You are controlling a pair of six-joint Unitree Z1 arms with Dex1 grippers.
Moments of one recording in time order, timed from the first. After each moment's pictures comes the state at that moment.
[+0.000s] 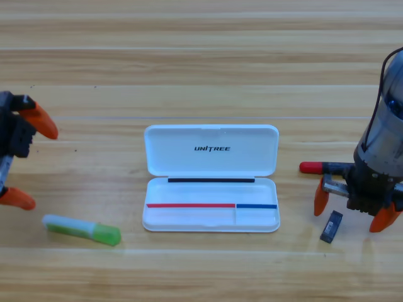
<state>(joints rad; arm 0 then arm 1) -0.60 1.48 -1.04 0.74 0.03 1.08 0.73 1.96 -1.20 0.71 0.04 1.01</state>
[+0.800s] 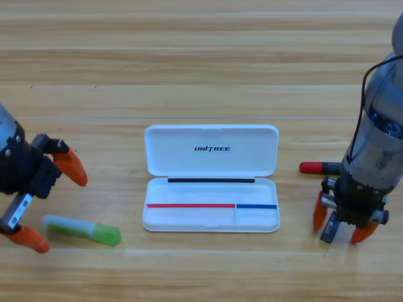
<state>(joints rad) -0.60 1.59 -1.01 0.74 -0.15 1.22 0.78 1.99 -1.20 0.71 0.05 1.09</state>
